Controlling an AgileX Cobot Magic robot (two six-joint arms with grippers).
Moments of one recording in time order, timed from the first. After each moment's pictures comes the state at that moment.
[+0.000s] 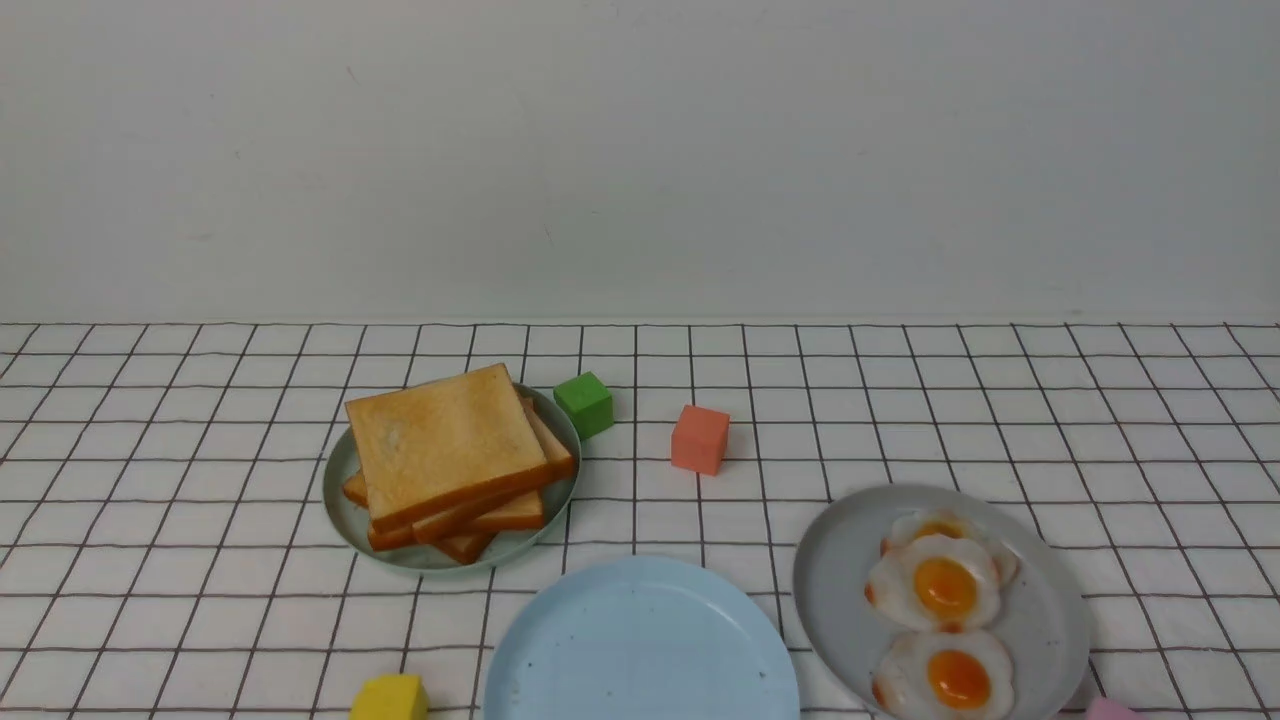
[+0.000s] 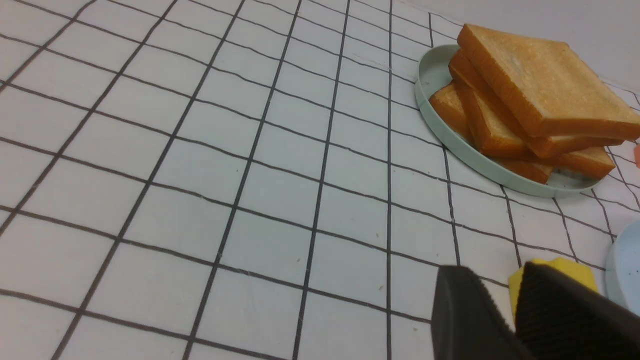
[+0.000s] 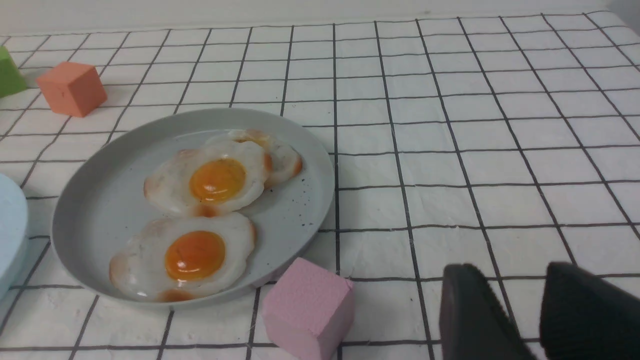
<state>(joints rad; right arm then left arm) 0.03 -0.01 0.02 -0.04 0.39 0.07 -0.09 -0.01 0.03 0.11 0.39 -0.49</state>
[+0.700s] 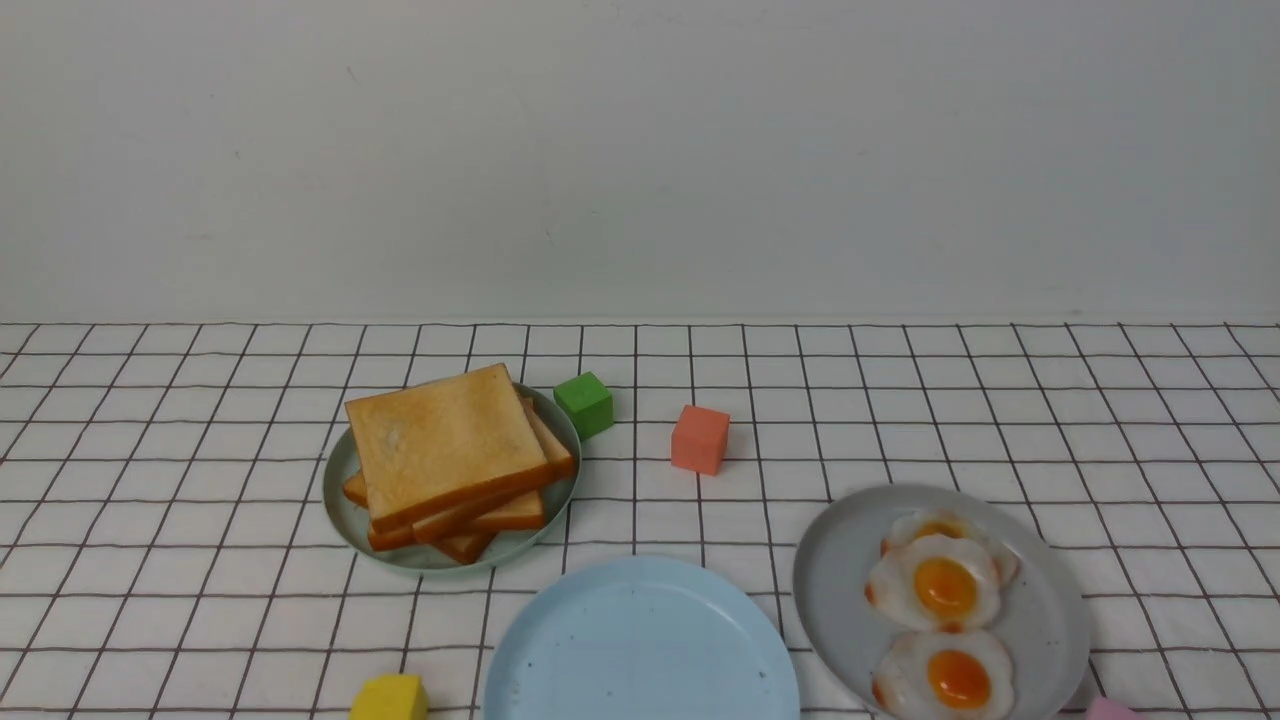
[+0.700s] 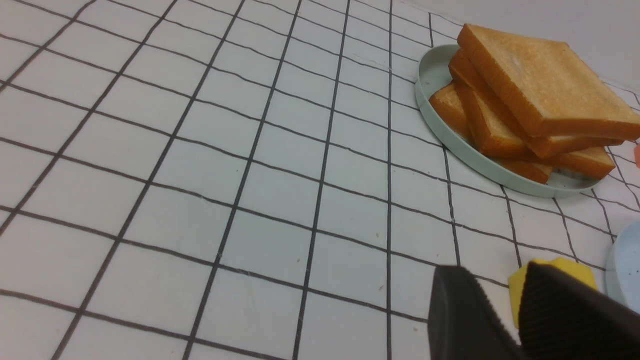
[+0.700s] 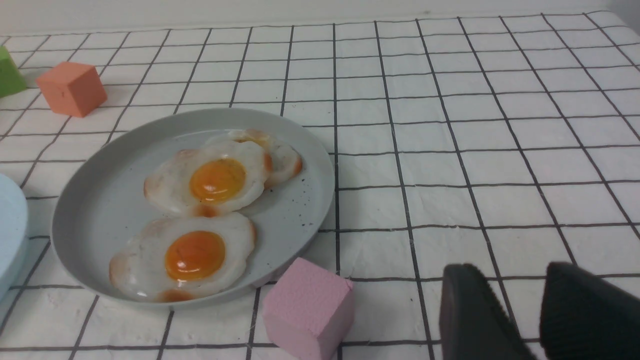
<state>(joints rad) 0.03 -0.01 0.02 -0.04 0.39 0.07 -0.09 -0.01 0.03 0.11 0.39 -0.49</state>
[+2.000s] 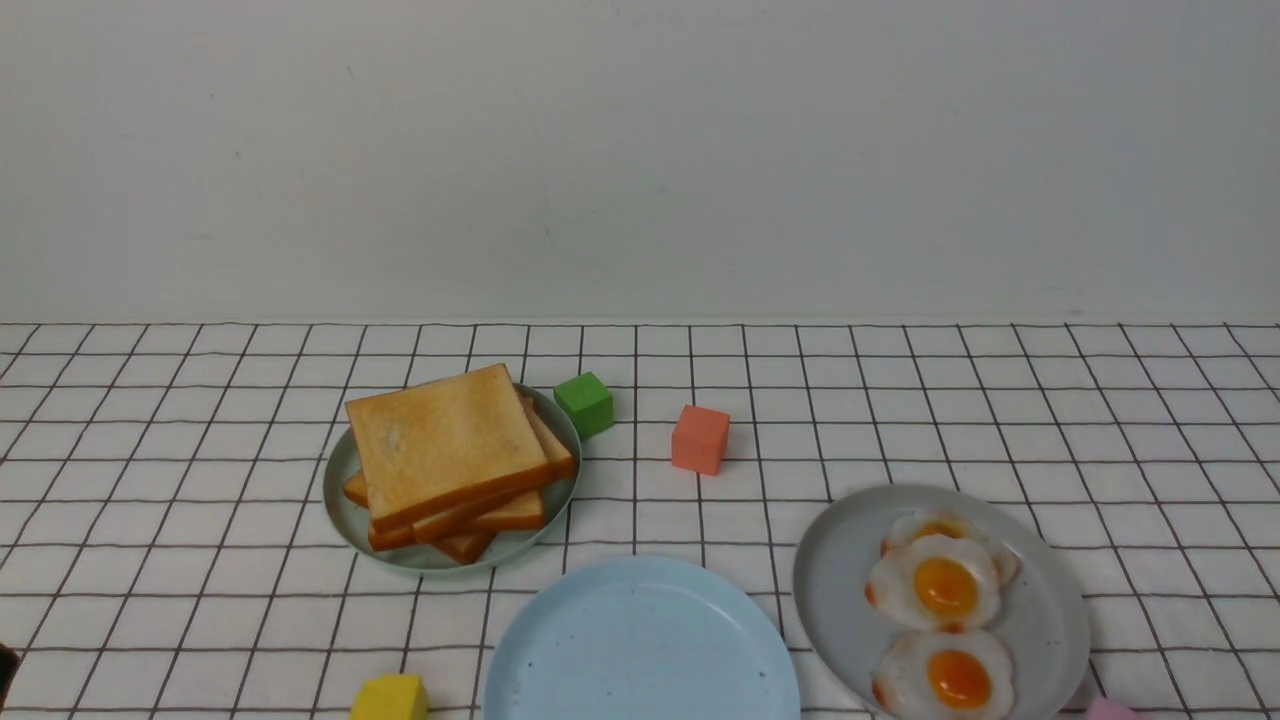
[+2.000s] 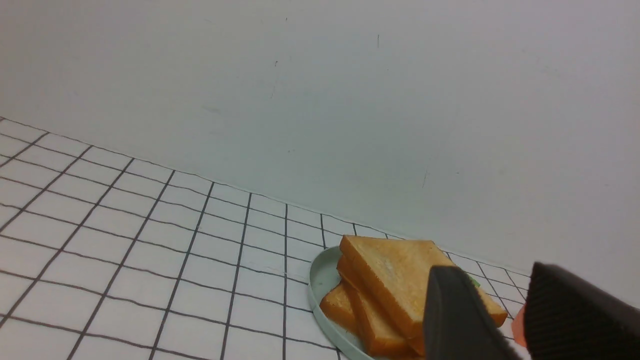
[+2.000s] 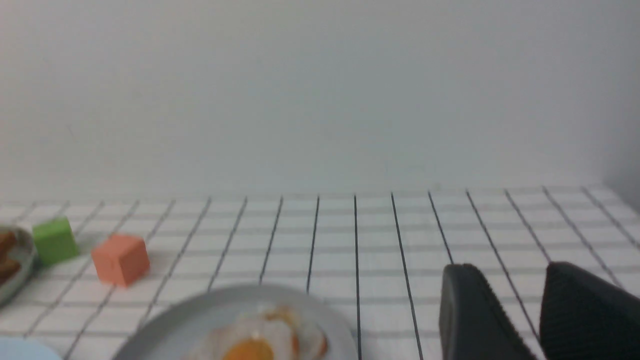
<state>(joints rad) 0.03 -0.01 0.03 -0.05 0.00 0.07 -0.09 -0.01 0.03 0.11 -0.01 -0.49</state>
